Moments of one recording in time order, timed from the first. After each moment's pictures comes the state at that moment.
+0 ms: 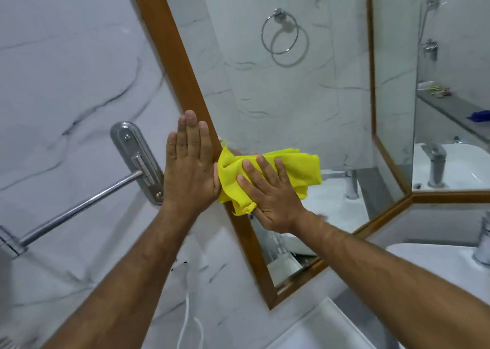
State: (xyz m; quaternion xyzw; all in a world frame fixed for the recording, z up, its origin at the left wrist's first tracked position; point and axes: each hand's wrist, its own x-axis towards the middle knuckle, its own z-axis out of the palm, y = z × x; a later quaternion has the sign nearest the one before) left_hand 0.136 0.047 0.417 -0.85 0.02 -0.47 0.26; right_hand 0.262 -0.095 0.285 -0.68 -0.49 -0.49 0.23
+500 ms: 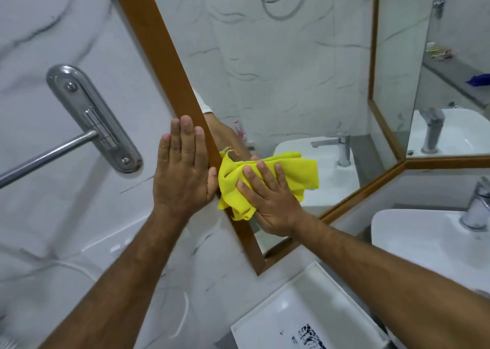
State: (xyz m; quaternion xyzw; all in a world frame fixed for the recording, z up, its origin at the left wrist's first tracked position) left_hand 0.138 0.062 0.338 -0.84 0.04 -0.45 0.29; right_hand 0.256 -0.100 0.187 -0.71 -0.50 -0.43 0.24
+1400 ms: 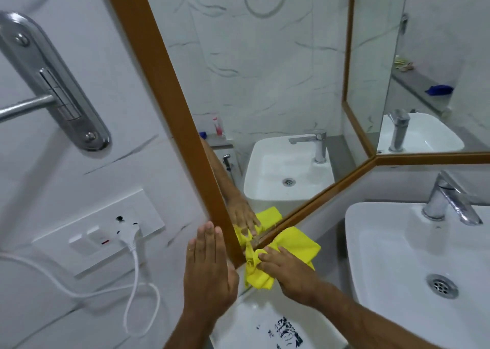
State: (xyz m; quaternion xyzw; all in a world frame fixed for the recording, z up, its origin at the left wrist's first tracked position) left_hand 0.065 0.002 0.134 -0.97 -0.06 -0.22 0.03; right_hand 0.185 -0.181 0.030 -0.80 -0.54 -0.11 0.23
